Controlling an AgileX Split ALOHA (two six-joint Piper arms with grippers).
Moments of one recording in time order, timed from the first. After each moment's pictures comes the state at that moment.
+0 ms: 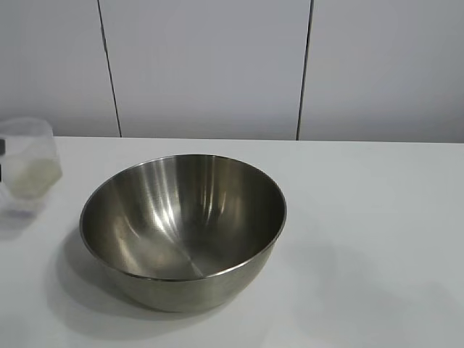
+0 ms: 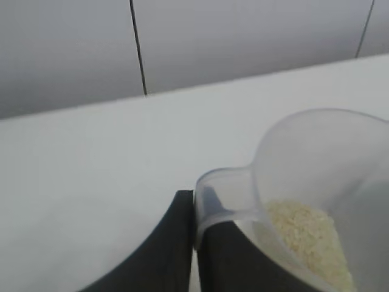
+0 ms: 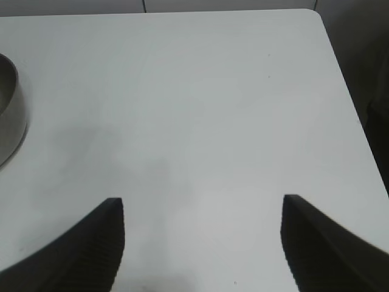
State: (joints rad) left arm 0.03 1.44 -0.48 0.60 -0.80 -0.14; right arm 0.00 0.00 -0.47 -0.07 1.08 0.01
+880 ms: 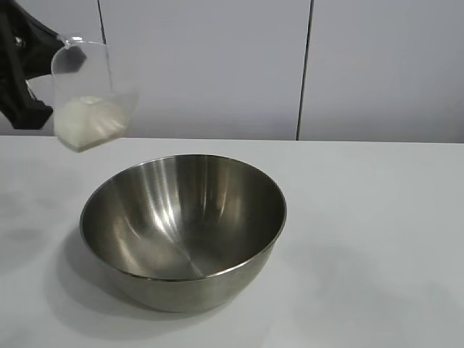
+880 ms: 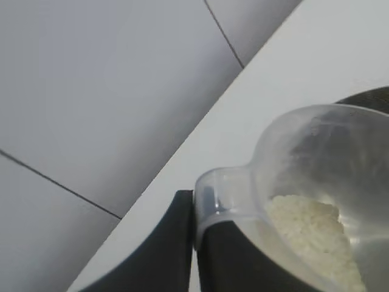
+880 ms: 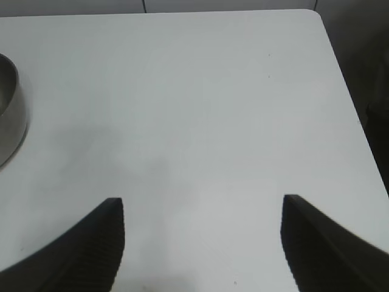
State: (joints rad) left arm -0.55 1.36 -0.77 0.62 0.03 0.42; right arm 0.00 0.00 -0.47 -0.07 1.08 0.01
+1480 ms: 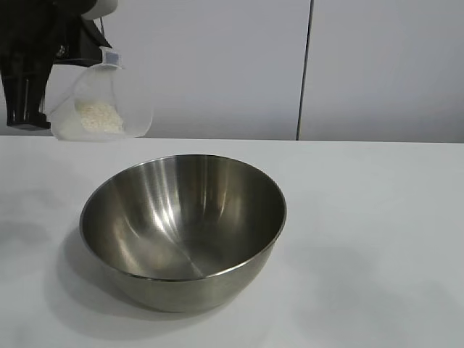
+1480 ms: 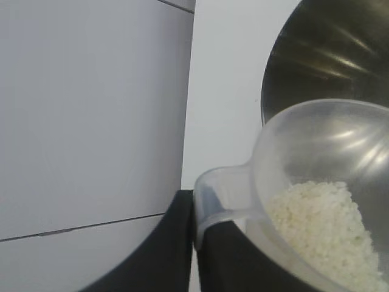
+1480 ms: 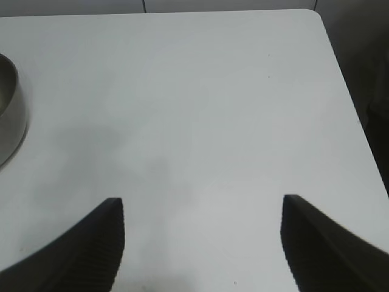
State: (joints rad) left arm -0.71 1.37 -0.92 0.87 0.32 0.61; right arm 0.00 0.00 -0.47 -0.07 1.08 0.01
